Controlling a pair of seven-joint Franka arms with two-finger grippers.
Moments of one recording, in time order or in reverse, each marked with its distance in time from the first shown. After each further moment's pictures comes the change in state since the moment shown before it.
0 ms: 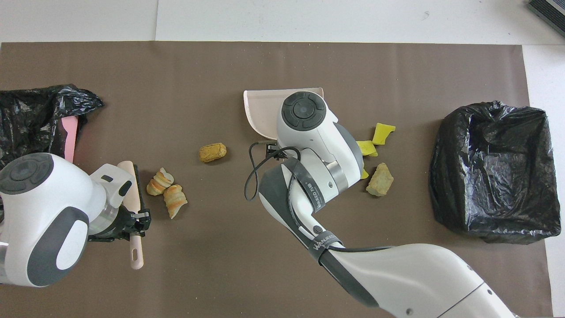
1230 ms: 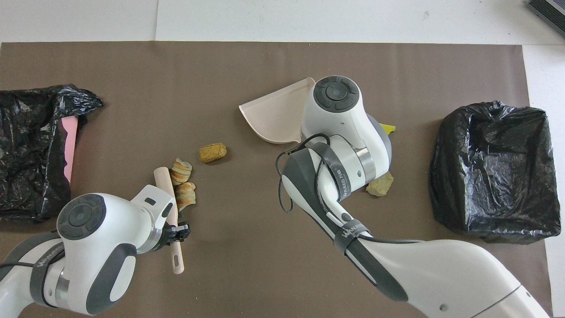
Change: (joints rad) left arm -0.154 0.021 -0.009 -0.067 -0.092 0.215 0.013; right arm -0.176 -0.153 -0.004 -0.120 0.008 -0.058 -1.107
